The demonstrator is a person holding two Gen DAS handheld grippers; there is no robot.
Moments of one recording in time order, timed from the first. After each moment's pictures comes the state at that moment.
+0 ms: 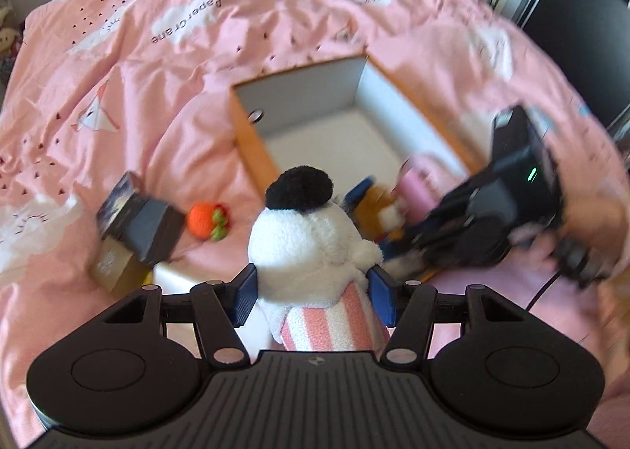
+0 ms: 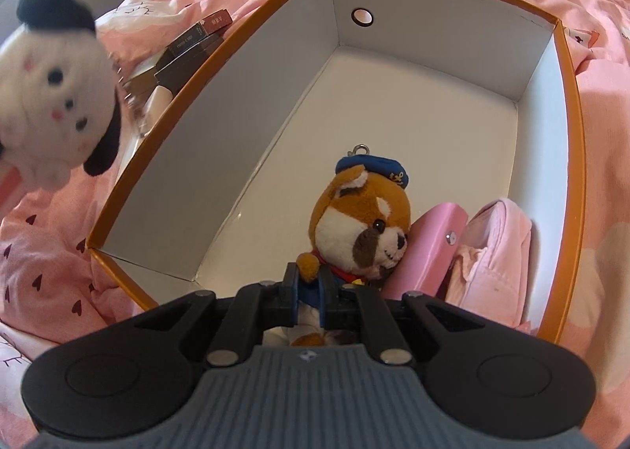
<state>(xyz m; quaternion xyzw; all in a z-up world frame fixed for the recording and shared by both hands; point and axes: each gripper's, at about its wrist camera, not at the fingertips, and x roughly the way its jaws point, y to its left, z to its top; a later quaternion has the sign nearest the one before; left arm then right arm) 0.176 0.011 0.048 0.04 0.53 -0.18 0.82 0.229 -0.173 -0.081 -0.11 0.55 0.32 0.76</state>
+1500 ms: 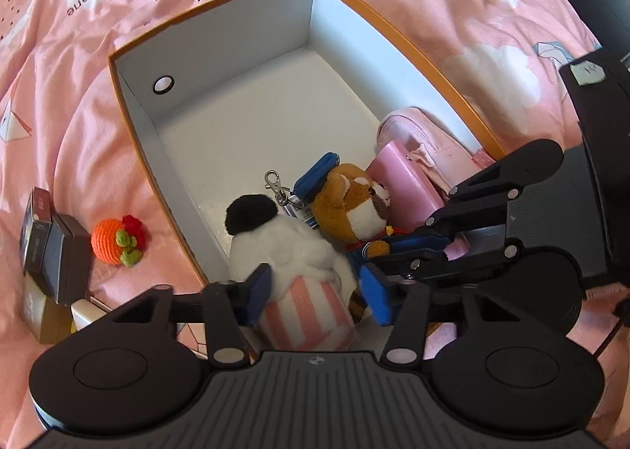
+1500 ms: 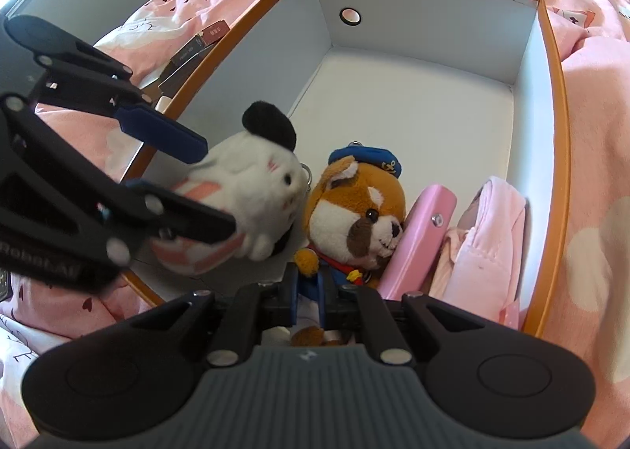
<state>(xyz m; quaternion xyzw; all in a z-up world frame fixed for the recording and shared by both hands) 0.231 -0.073 -0.041 0.12 0.61 -0.21 0.75 0.234 -0.194 -0.088 -0.07 0.55 0.34 0.76</state>
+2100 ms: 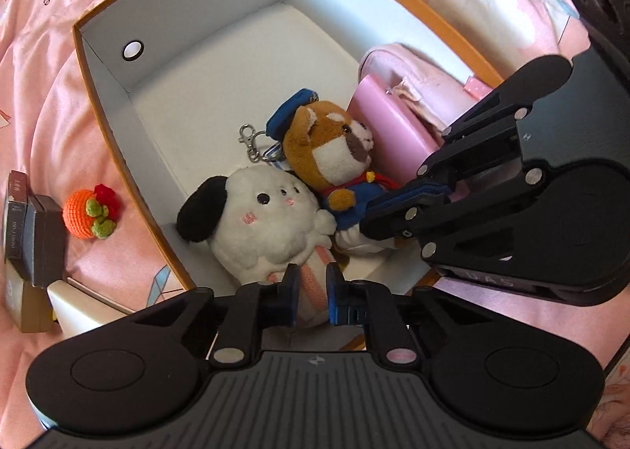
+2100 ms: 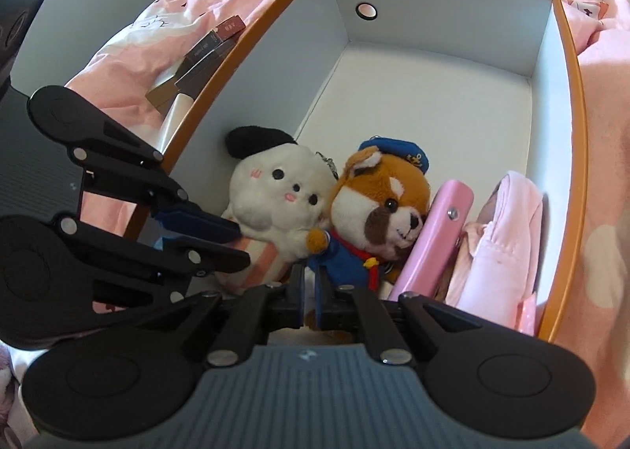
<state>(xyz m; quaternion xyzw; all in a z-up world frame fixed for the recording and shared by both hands) 0.207 -0.079 -0.068 0.13 0.63 -0.22 0.74 0.231 -0.192 -0.080 -0.05 0.57 0.35 0.74</state>
